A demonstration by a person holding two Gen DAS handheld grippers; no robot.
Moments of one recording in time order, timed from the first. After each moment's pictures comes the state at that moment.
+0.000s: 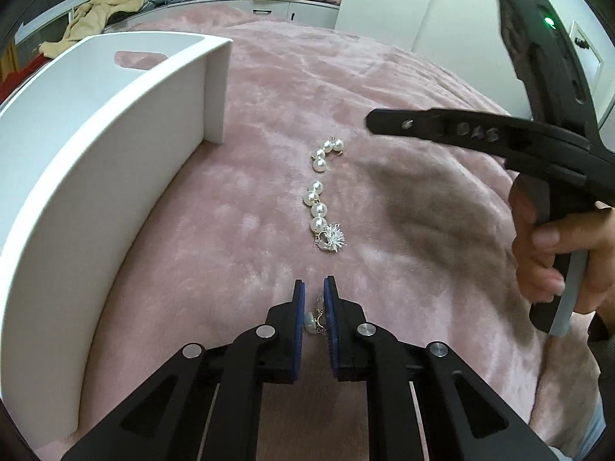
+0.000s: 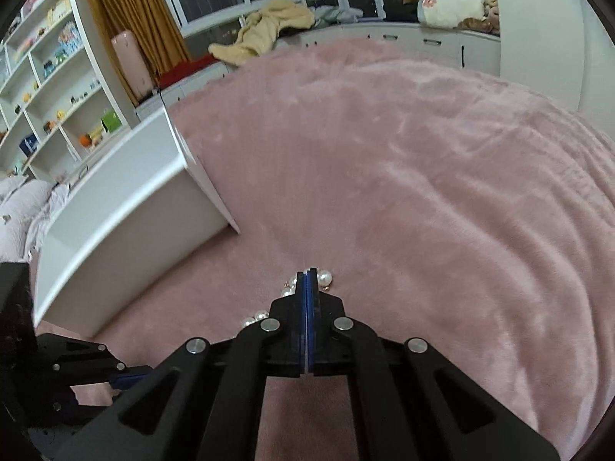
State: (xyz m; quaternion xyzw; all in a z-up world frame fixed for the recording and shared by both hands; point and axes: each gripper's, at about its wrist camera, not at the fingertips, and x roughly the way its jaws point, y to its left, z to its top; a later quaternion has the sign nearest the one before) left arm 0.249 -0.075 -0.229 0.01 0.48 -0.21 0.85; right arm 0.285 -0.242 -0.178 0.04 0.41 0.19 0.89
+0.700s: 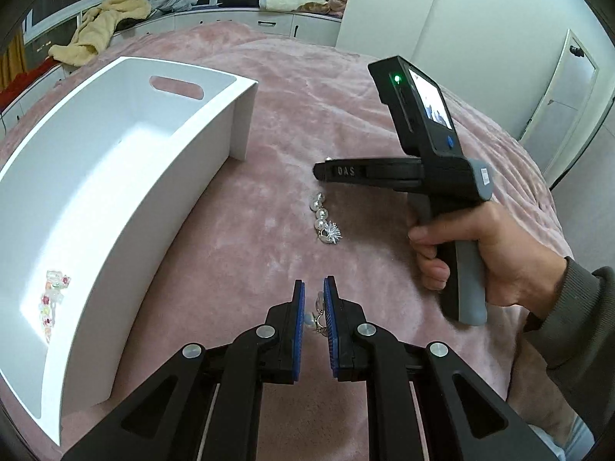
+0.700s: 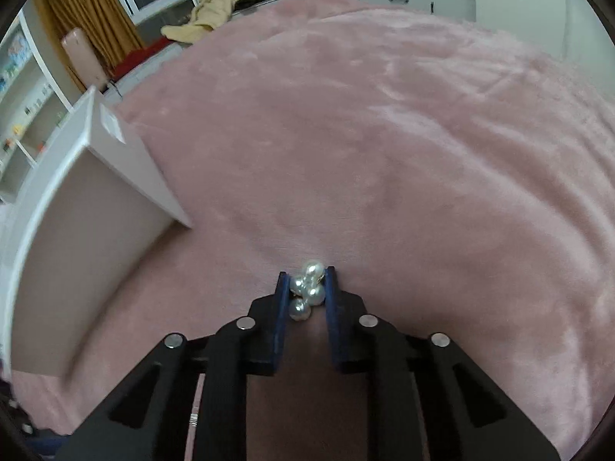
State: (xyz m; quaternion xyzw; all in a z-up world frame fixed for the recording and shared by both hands) left arm 0.216 -0.050 -0.189 0.01 0.47 -0.21 0.86; right arm 0.331 -0.209 -0.232 0.07 0.48 0.13 0.87
